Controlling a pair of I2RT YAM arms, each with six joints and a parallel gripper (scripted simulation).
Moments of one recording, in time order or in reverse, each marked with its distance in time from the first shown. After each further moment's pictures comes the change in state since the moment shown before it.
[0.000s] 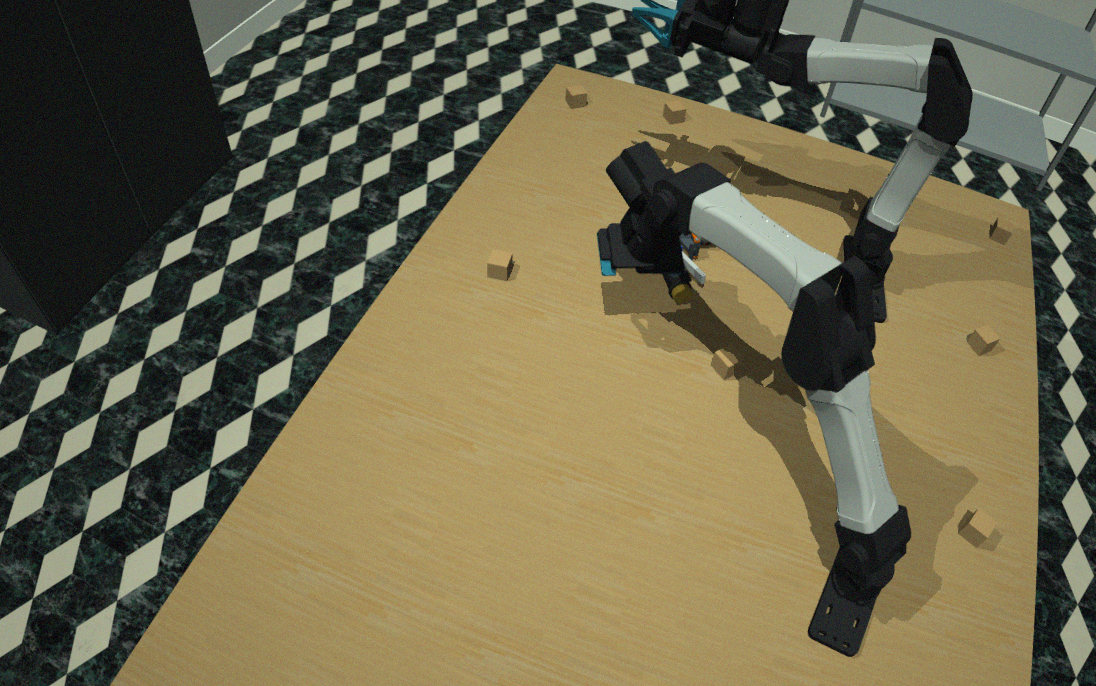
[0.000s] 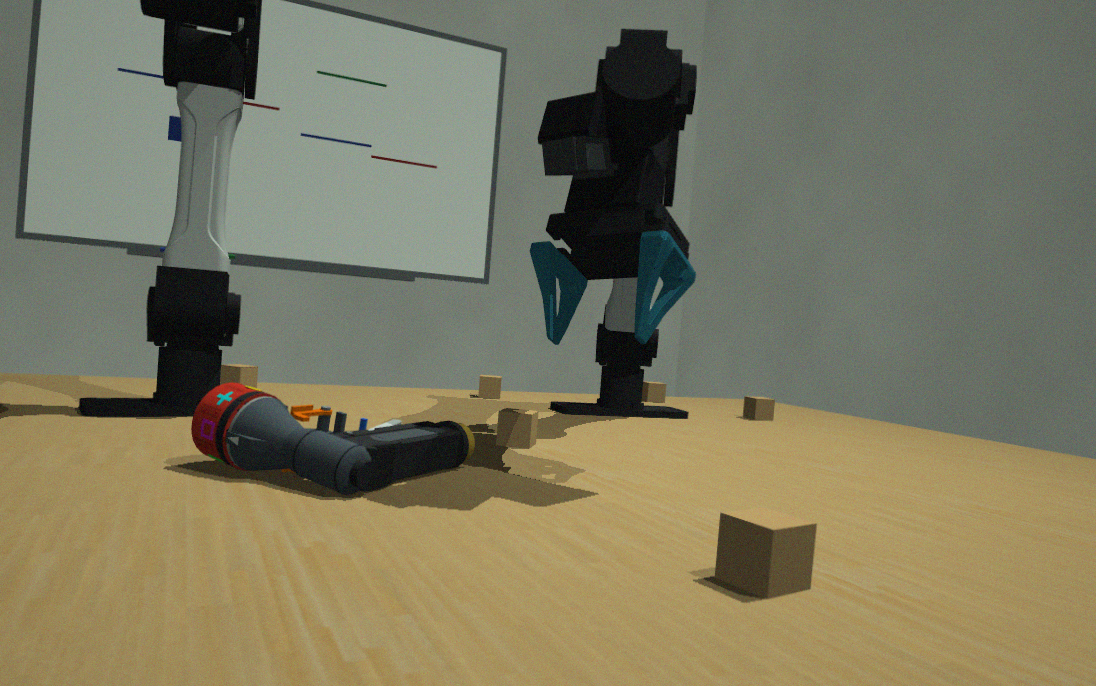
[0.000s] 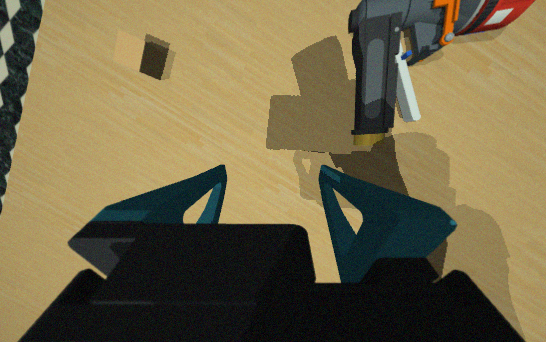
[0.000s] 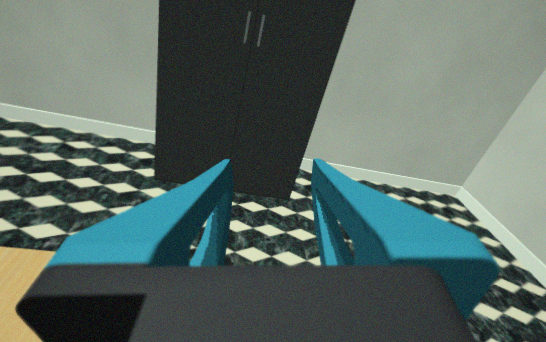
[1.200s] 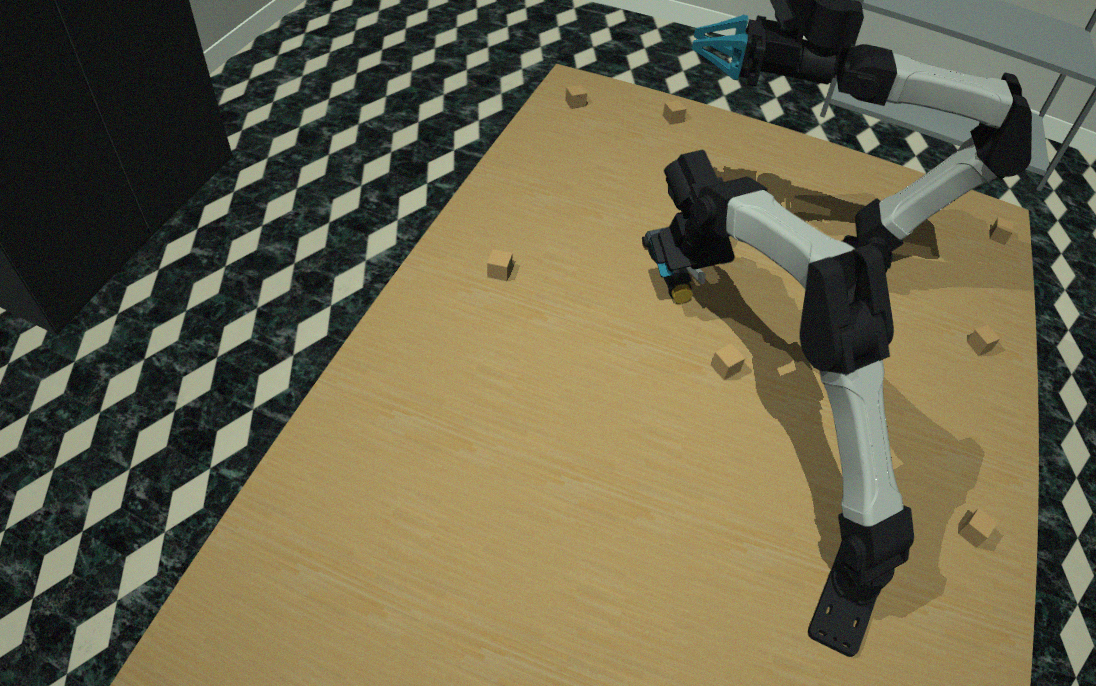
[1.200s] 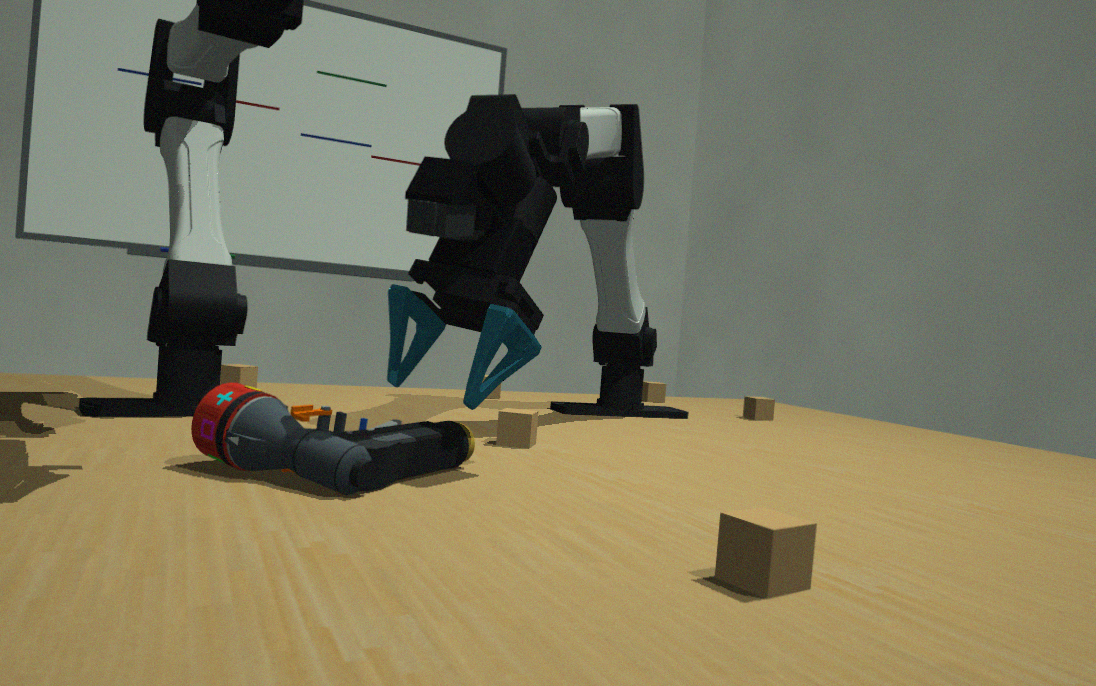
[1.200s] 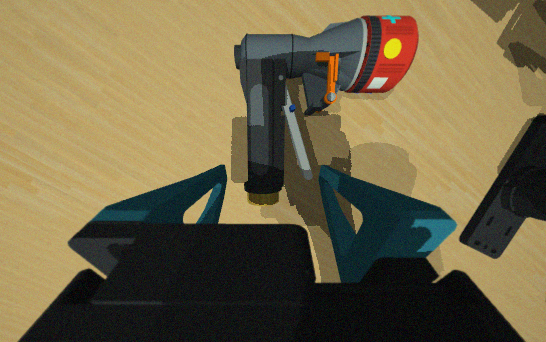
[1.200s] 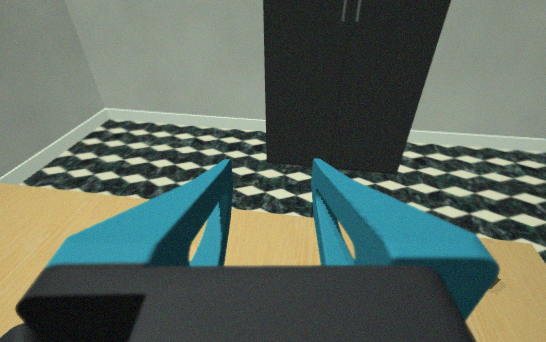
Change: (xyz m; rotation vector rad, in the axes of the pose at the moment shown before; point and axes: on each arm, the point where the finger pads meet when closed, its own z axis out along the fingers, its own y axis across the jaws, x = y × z) left arm -0.033 -0.117 0.062 0.154 -0.049 -0.149; right arm -0.050 0.084 -0.118 -0.220 0.056 0.245
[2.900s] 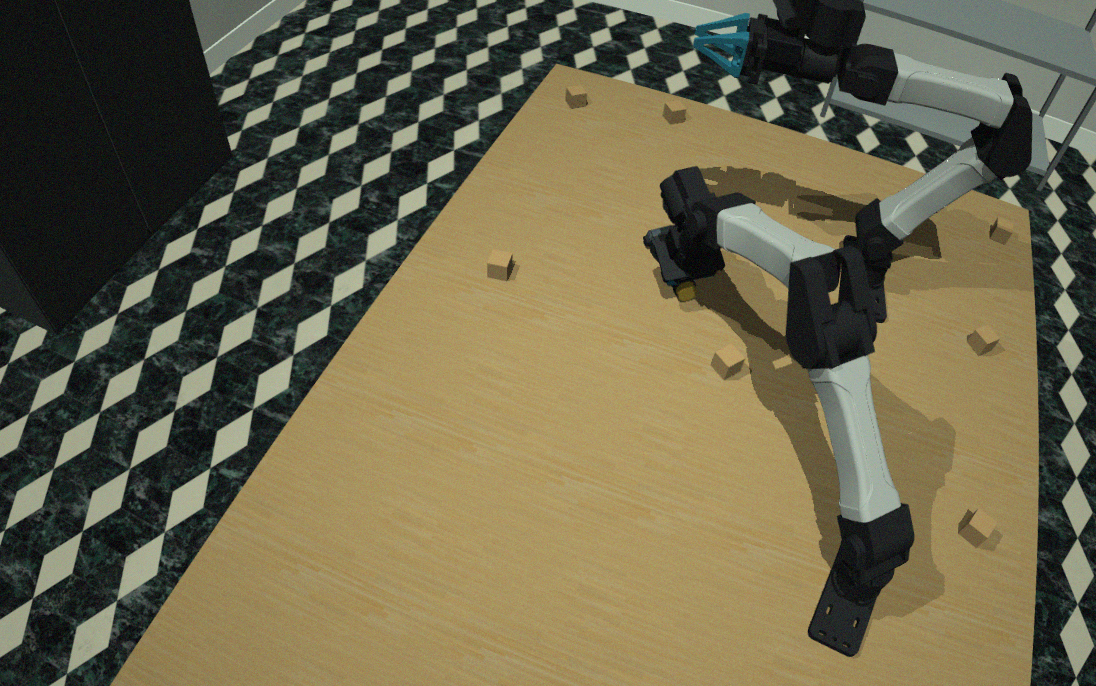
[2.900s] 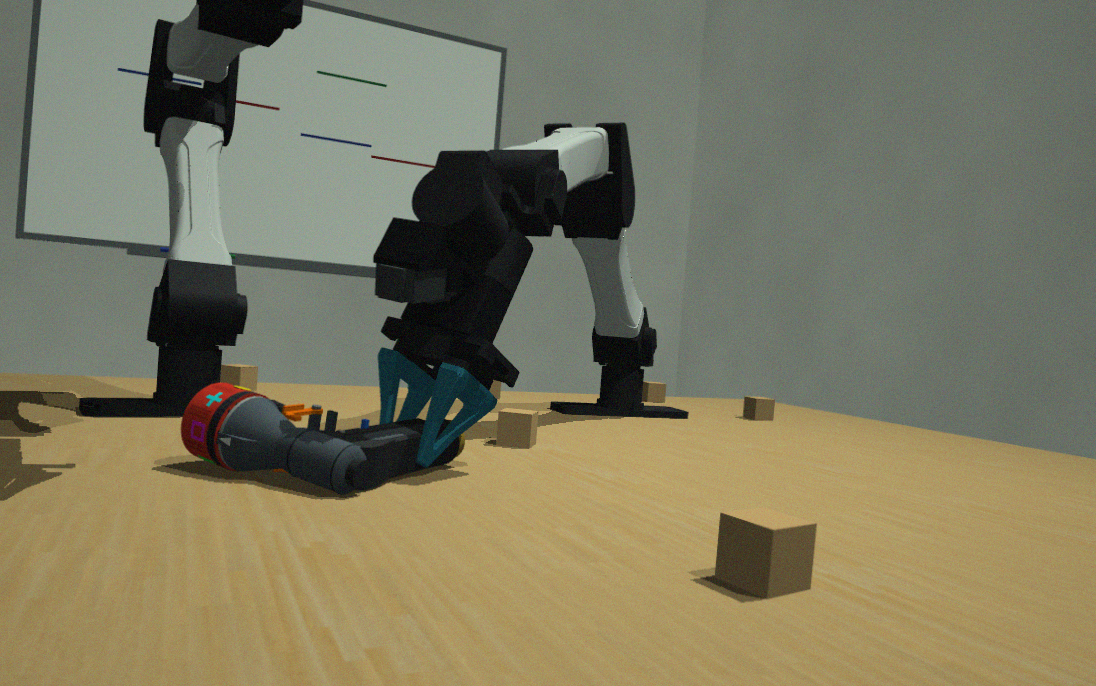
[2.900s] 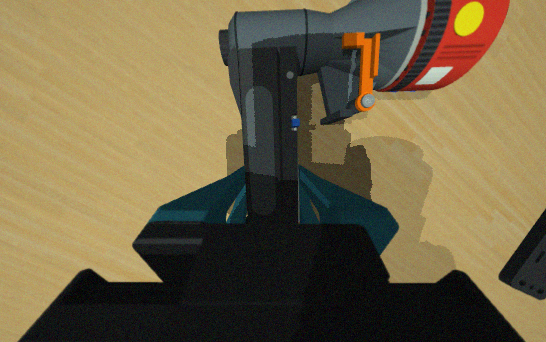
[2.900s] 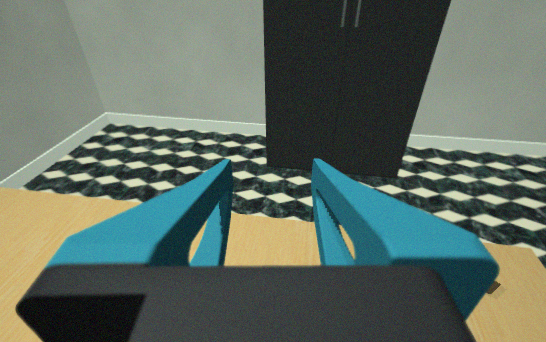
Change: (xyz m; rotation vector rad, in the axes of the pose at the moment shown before) left arm 0.004 -0.001 0.053 -0.002 0.016 -0.003; right arm -0.004 0.000 -0.001 0.000 -0.013 0.000
